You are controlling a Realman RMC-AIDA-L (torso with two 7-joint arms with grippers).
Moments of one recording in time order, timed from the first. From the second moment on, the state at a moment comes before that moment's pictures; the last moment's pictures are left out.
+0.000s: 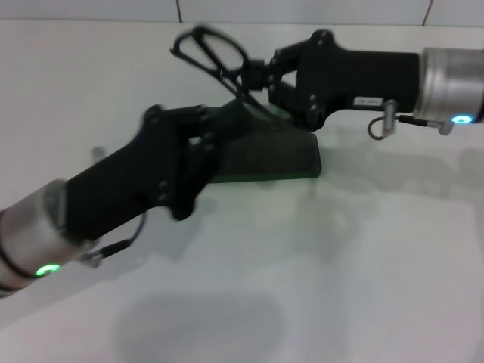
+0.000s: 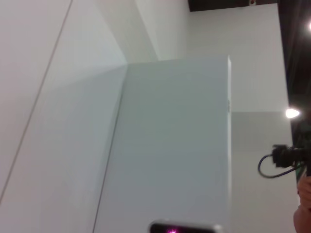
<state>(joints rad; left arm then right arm) -0.42 -2.07 1.55 0.23 0.71 1.93 -0.83 0.71 2.01 -1.39 -0.65 -1.25 -1.35 1.18</state>
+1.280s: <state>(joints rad) -0.32 -2.04 1.54 0.19 0.71 1.99 -0.76 0.93 2.03 -1.97 -0.85 -2.11 -0.70 1.88</state>
